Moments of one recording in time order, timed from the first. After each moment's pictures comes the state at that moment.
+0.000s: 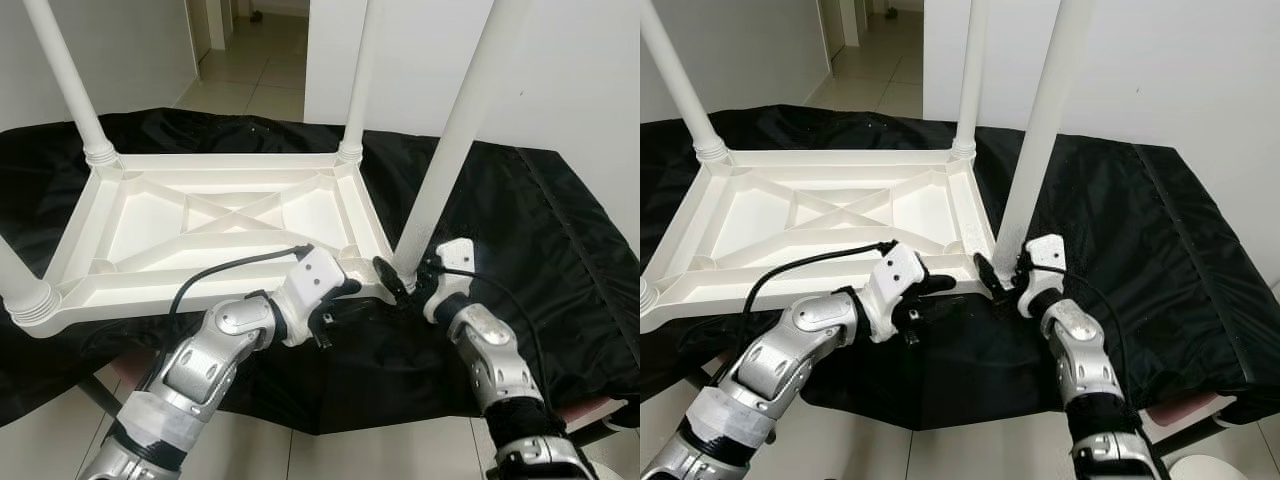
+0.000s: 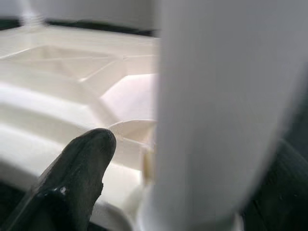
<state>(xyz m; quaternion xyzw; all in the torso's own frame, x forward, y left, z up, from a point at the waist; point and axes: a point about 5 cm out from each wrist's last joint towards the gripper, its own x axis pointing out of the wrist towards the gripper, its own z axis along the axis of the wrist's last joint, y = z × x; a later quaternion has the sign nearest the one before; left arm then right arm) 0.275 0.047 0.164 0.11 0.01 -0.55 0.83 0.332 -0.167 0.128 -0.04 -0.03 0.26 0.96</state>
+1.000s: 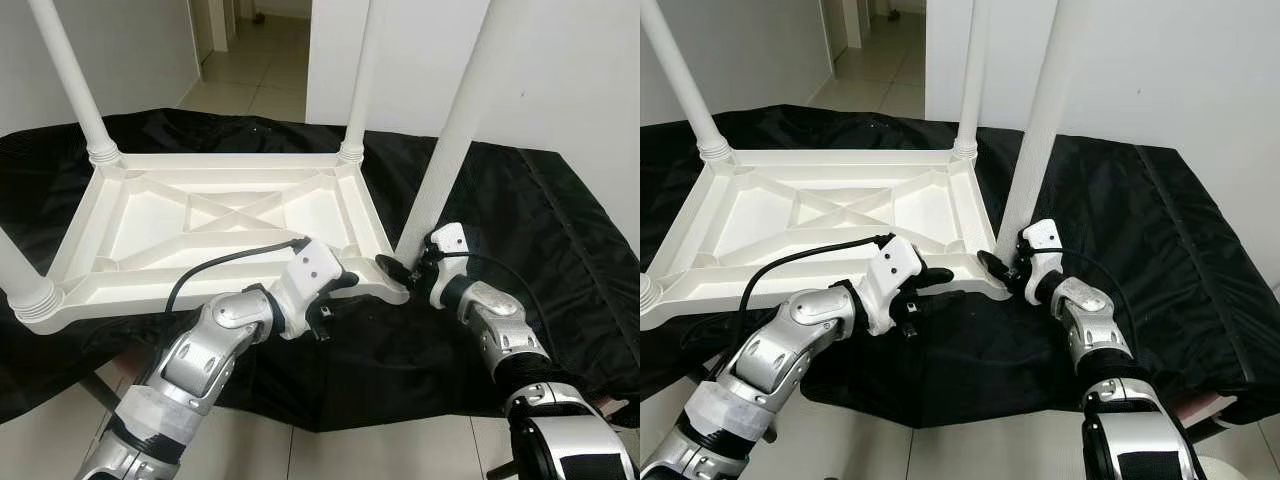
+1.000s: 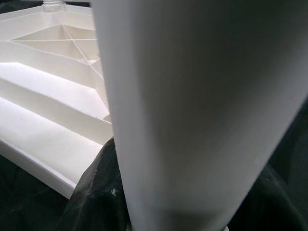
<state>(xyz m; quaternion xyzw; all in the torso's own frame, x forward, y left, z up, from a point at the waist) 0.278 0.050 0.168 0.11 0.00 -0.55 0.83 0.352 -0.177 0.126 -0.05 0.01 0.29 0.95</state>
